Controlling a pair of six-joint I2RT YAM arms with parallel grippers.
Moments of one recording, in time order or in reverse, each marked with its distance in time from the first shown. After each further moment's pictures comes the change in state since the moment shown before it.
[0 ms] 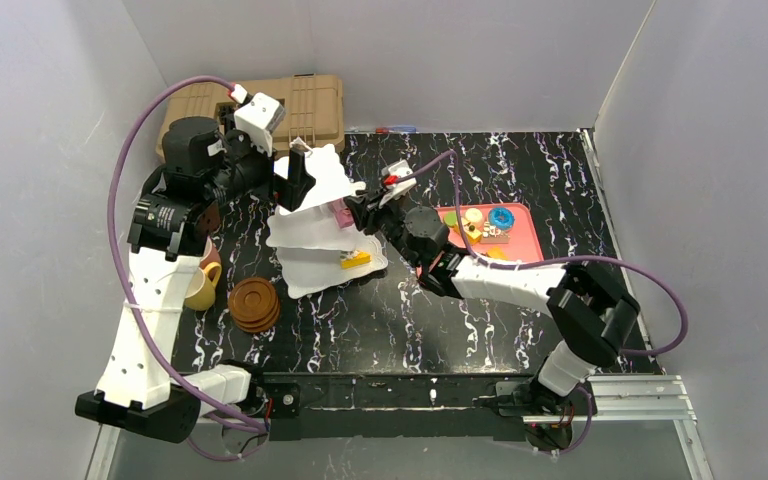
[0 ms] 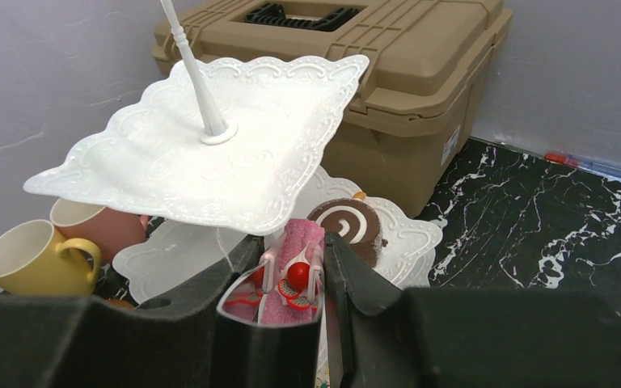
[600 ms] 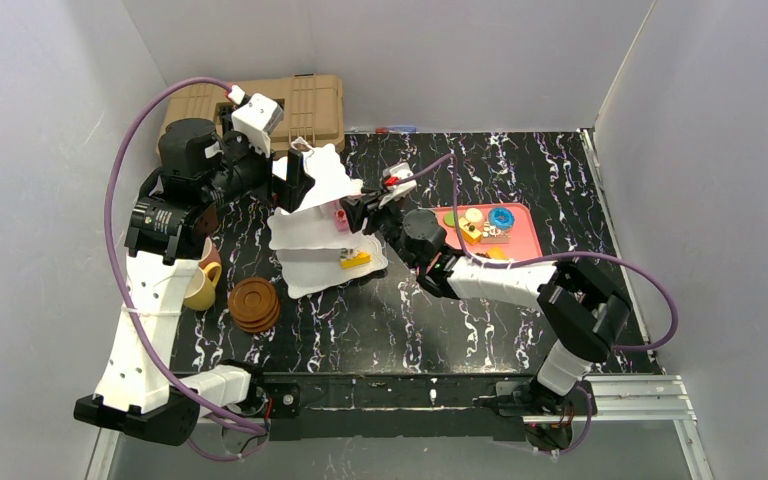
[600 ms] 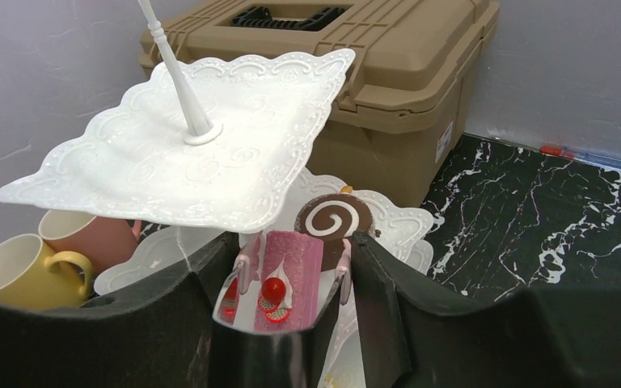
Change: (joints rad) left arm 0.001 -0.014 0.000 0.000 0.005 -0.001; right arm 0.000 0.050 -0.005 0.067 0.035 0.022
